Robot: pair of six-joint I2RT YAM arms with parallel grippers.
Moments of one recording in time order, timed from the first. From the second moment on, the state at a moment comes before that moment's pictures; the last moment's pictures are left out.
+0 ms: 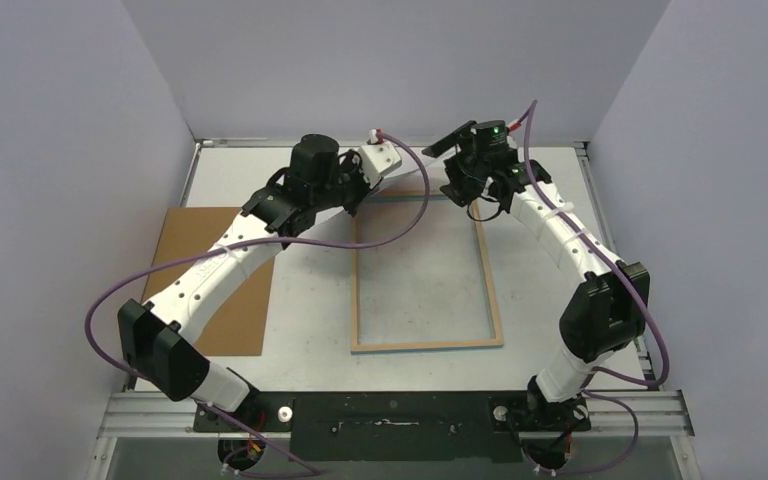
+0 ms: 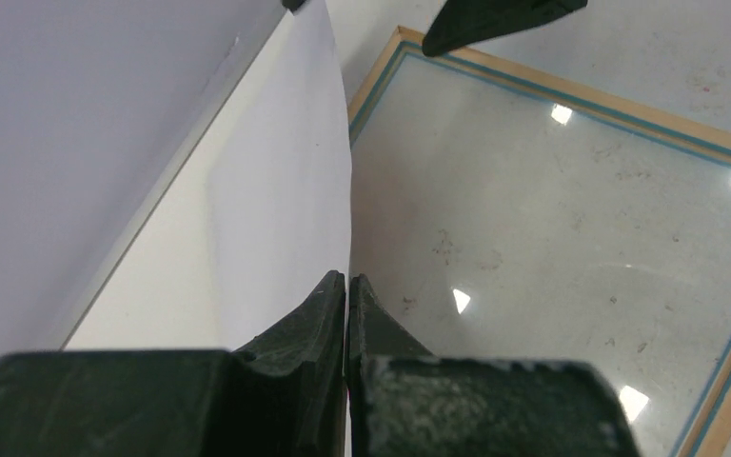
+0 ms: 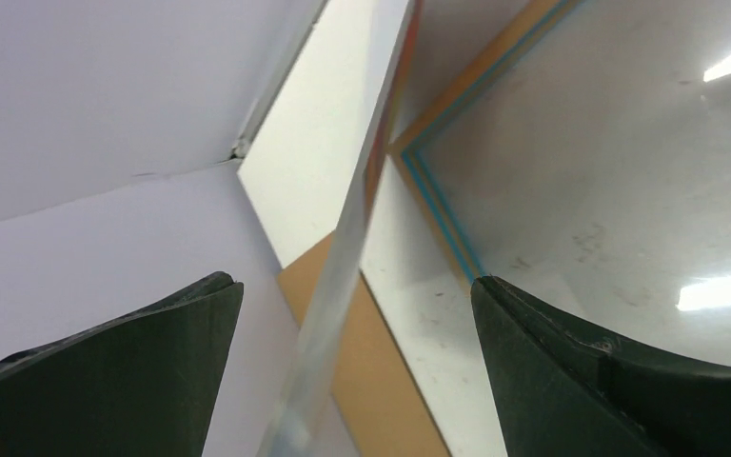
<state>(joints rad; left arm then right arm) -0.61 1.51 1.49 -0.43 0.21 0.38 0.36 1.67 1.57 -0.50 -0.03 1.29</state>
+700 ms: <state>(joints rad) -0.72 1.46 1.40 -0.35 0.19 0.40 0.34 1.58 1.29 -0.45 -0.10 1.37</state>
